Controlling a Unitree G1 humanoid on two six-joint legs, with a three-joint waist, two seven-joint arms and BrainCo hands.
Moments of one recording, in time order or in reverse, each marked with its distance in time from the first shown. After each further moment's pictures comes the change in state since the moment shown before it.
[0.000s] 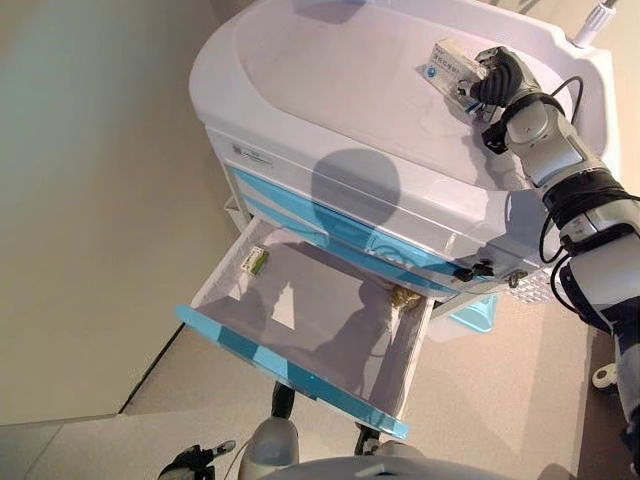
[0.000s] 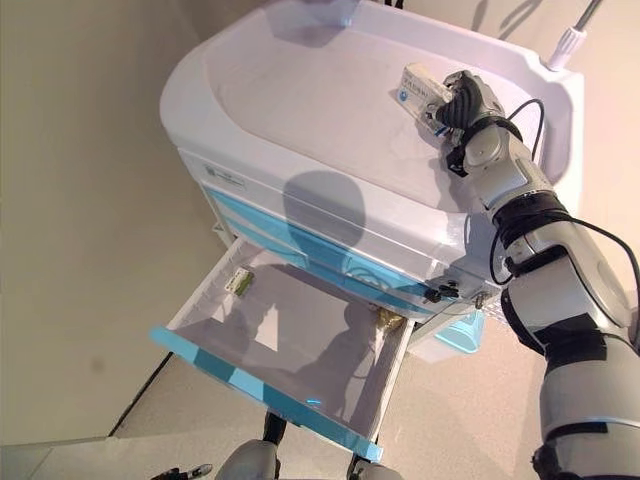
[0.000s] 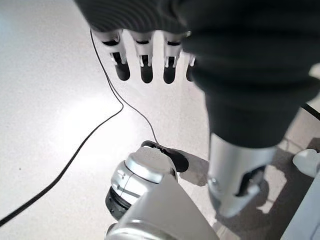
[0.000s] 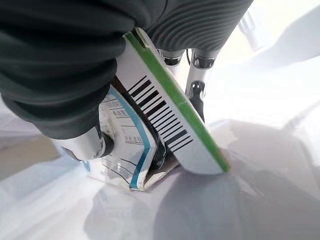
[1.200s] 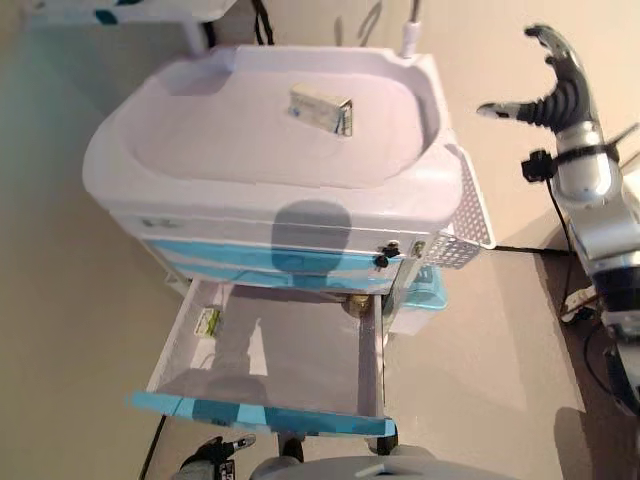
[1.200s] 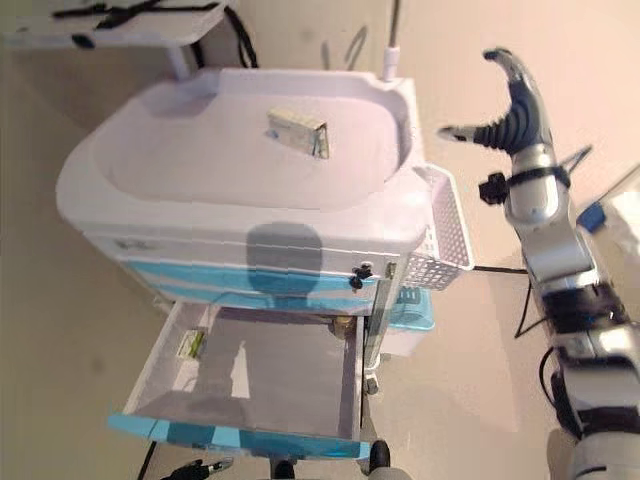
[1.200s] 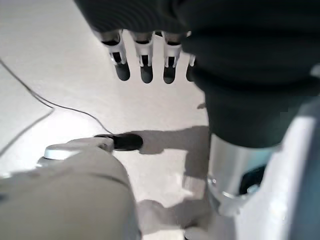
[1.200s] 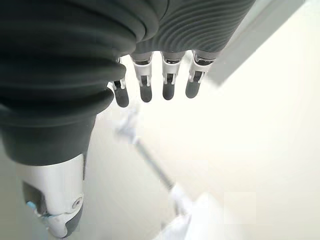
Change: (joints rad) left arm 0.003 -0.094 0.050 -0.045 0.102 0.025 -0.014; right arm 0.694 -0.086 -0.565 -0.828 0.020 -0.058 -0.121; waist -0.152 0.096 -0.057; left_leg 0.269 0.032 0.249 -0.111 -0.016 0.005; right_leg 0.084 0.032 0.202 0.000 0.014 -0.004
